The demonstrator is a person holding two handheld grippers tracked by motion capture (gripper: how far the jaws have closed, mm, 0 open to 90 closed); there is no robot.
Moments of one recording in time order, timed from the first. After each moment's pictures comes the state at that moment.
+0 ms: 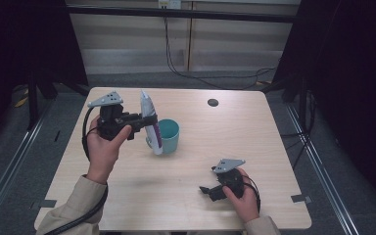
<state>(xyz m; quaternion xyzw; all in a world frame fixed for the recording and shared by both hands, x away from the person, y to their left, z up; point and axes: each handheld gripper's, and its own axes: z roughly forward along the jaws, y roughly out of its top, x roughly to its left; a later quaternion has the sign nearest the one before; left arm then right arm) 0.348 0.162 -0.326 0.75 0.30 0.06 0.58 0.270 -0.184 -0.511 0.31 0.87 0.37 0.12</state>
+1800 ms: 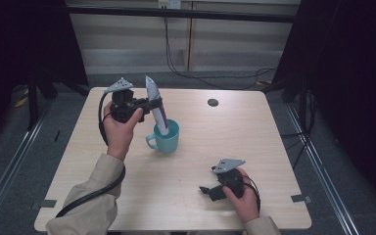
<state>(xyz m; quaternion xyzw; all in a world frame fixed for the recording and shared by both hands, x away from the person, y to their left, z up) 0.404 0.141 -0.347 0.73 0.35 0.10 0.58 0.270 -0.184 -0.511 0.31 0.87 0.37 0.12</state>
